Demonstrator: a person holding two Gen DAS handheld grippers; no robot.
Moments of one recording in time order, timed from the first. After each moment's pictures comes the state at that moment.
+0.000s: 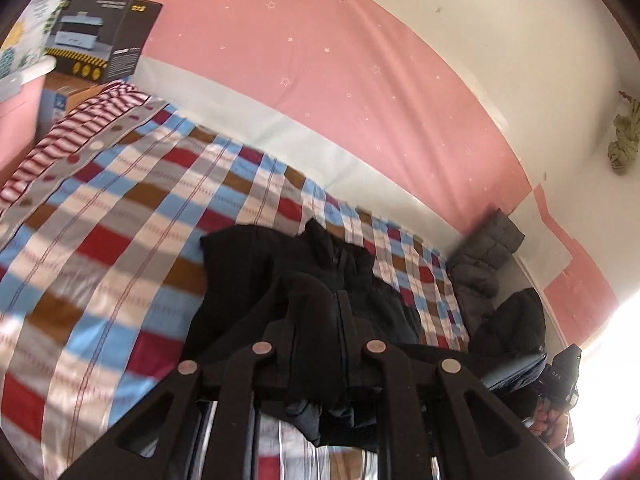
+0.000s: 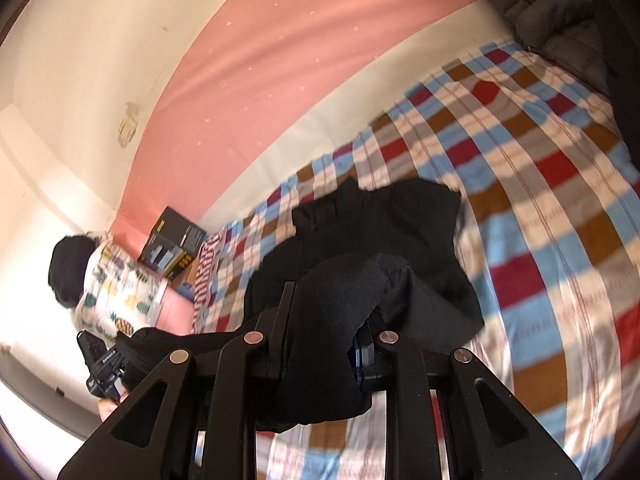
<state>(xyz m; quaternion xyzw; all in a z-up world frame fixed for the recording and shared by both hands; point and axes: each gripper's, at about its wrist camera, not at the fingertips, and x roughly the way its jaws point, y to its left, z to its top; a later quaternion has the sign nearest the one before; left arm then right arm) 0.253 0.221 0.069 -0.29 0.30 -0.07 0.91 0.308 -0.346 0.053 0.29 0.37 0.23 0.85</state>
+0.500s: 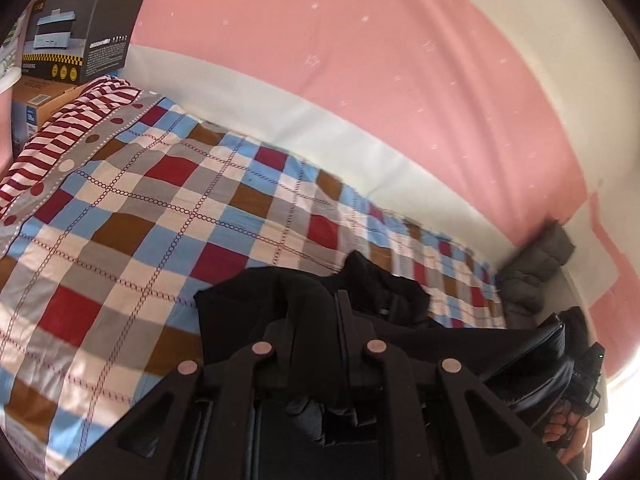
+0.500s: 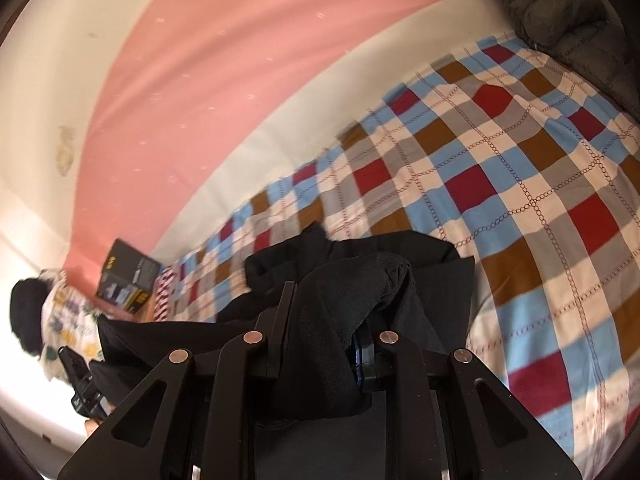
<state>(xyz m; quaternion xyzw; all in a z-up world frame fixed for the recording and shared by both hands) 0.434 0.232 0.031 -0.27 0.35 -0.02 0.90 0.481 -0.317 0.021 0.29 0.40 0.16 0.85</state>
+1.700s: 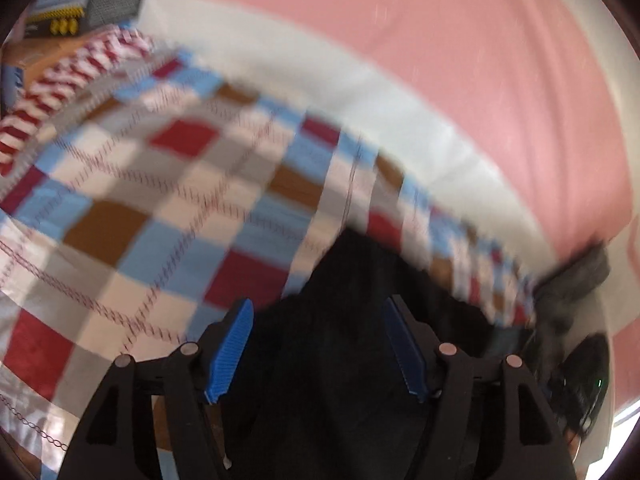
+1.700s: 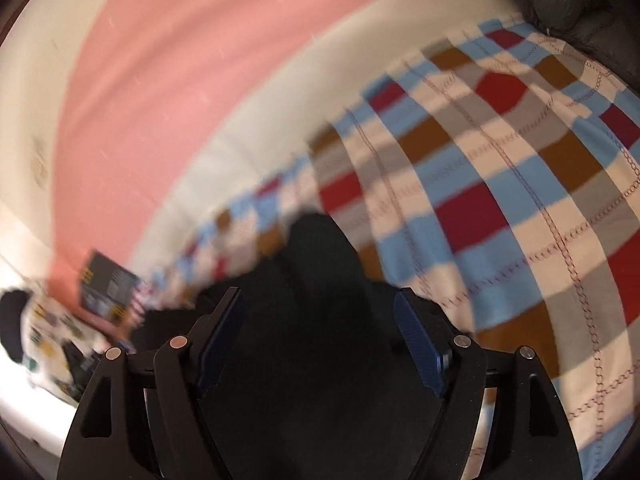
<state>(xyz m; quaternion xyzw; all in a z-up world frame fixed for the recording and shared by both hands) 0.531 0.269 -0.060 -0.29 0.42 0.01 0.86 0.570 -0.334 -0.058 0.28 0.41 0.16 0.85</state>
